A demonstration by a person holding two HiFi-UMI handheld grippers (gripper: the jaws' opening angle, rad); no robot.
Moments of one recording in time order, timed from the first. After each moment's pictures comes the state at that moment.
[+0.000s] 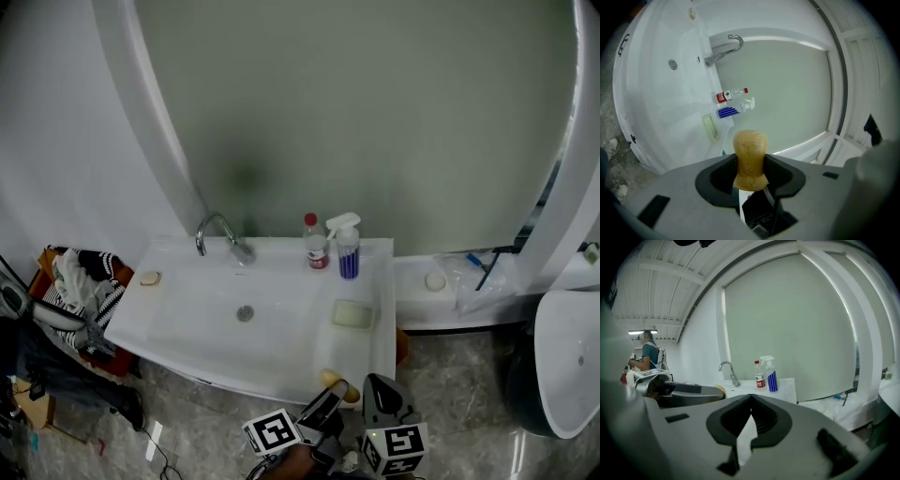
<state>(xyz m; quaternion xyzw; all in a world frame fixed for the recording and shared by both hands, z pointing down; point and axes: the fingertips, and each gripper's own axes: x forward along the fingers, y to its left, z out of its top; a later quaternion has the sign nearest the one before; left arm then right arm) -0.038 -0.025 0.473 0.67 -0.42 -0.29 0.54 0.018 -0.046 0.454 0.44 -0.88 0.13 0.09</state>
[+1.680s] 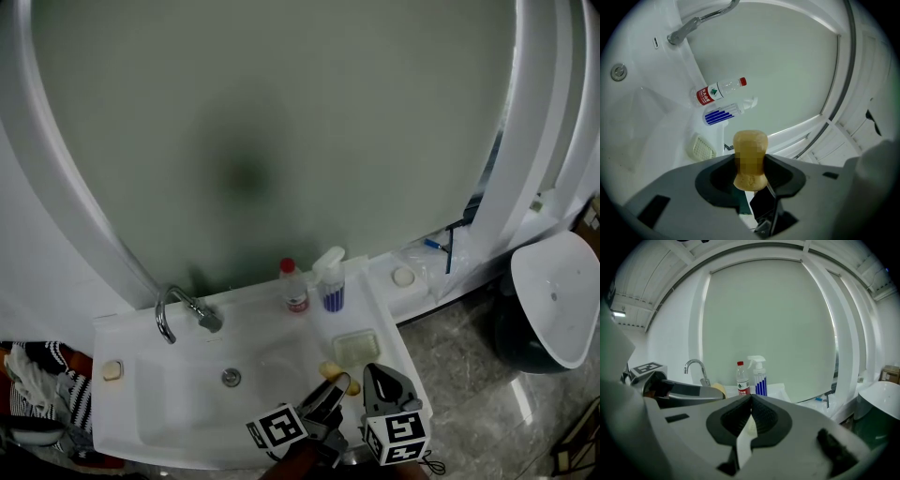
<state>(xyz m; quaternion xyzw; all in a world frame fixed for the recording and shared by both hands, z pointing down) -0.115 -0.158 0.472 0.76 -0.30 -0.17 0.56 -0.057 -0.162 0.458 0.59 -0.79 0.14 0.11</state>
